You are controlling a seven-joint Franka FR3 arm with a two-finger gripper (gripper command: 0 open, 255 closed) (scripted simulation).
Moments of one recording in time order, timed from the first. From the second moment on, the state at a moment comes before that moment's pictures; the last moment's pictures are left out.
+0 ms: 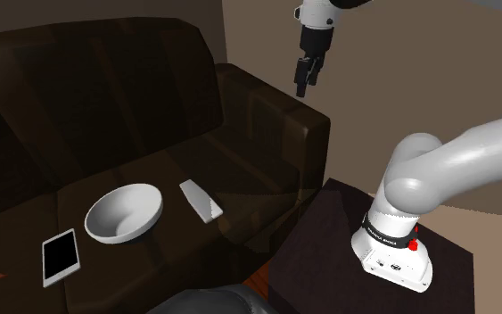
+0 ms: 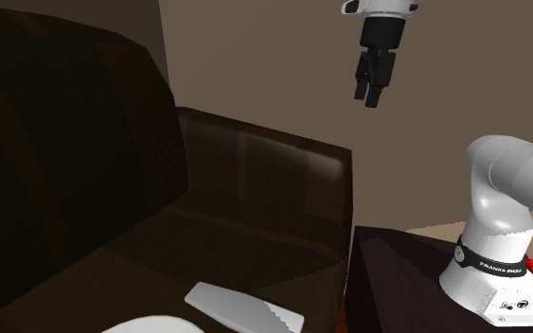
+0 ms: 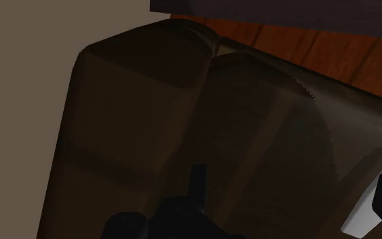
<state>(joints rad) 0.02 -0.83 -0.06 -2.34 -0.09 1.62 -0.13</state>
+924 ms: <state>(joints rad) 0.06 -0.60 0.13 -2.43 0.02 1.89 0.17</state>
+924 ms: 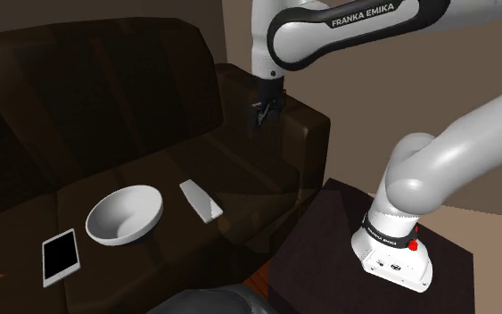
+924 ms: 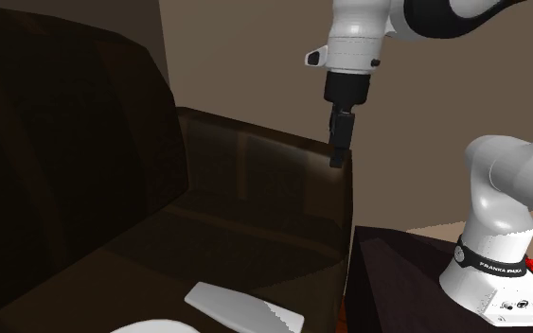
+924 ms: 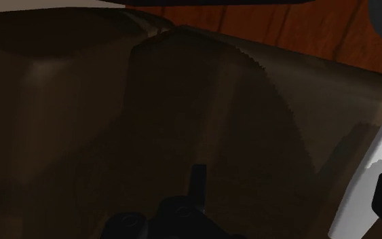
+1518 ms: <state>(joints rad) 0.07 -0.30 0.26 -2.35 0.04 2.08 0.40</state>
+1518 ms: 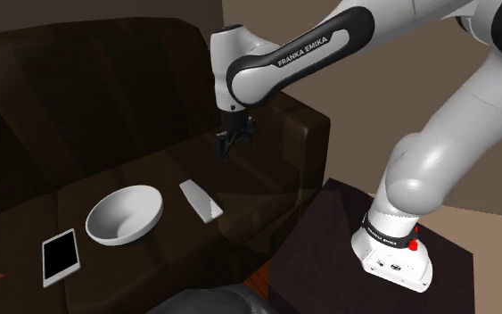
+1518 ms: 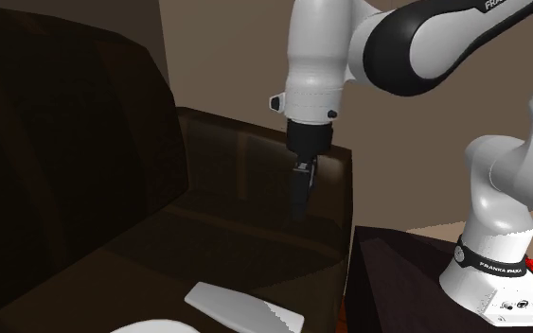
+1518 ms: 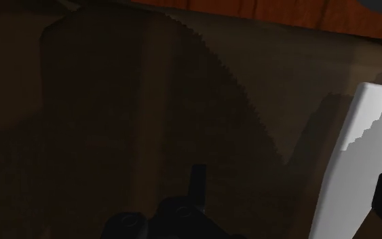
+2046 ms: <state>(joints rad) 0.08 0.00 0.34 -2.21 -0.03 2.21 0.62</state>
